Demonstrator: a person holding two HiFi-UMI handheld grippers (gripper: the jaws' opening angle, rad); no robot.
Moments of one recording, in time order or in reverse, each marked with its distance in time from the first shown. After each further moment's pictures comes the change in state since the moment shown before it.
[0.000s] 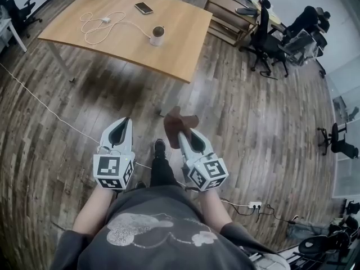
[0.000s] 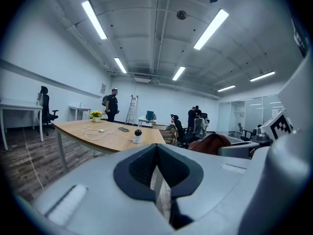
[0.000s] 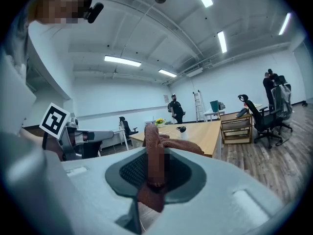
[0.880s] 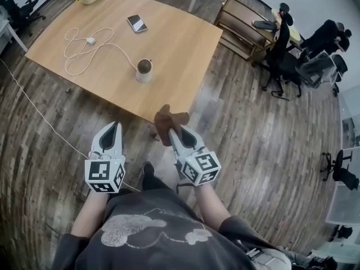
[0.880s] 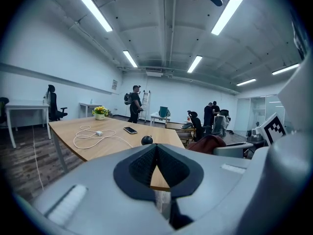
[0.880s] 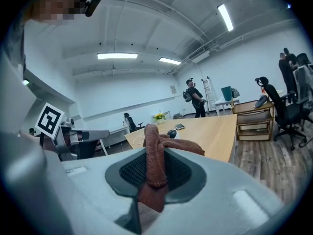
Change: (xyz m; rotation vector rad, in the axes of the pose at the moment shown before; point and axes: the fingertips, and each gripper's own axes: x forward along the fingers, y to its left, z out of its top) left arm 0.230 0.053 0.043 -0.043 0.054 0.169; right arm 0.215 -0.165 0.062 0.036 0.110 0.159
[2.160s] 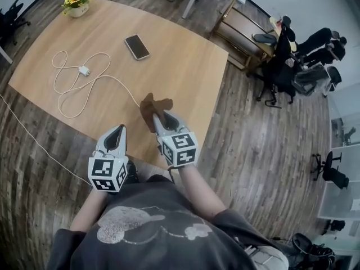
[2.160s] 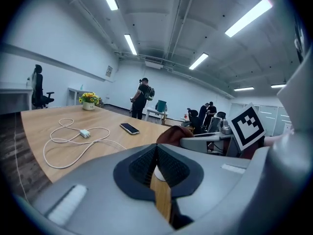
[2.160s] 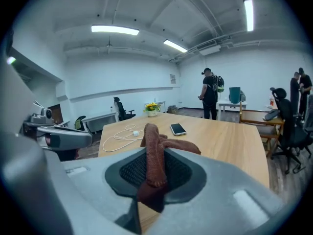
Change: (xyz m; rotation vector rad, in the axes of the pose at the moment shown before) left arm 0.169 0.105 0.024 -0.073 0.094 -0.135; right arm 0.258 -0.038 0.061 -0.130 0.152 -0.102
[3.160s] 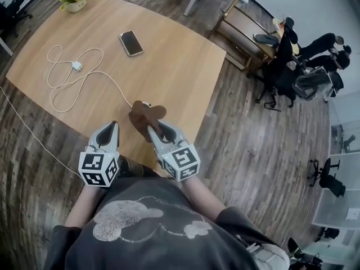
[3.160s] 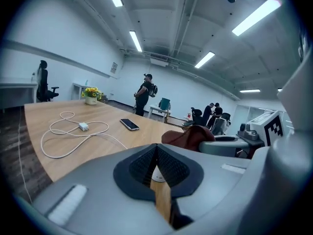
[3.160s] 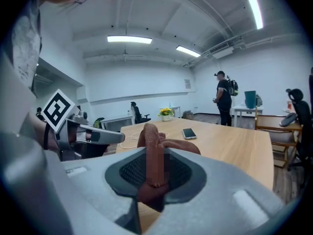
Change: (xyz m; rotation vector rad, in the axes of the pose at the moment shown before) left arm 0.017 -0.016 -0.008 -0.053 0.032 0.047; right arm -0.052 0.003 -0.008 -0.078 -0.069 0.187
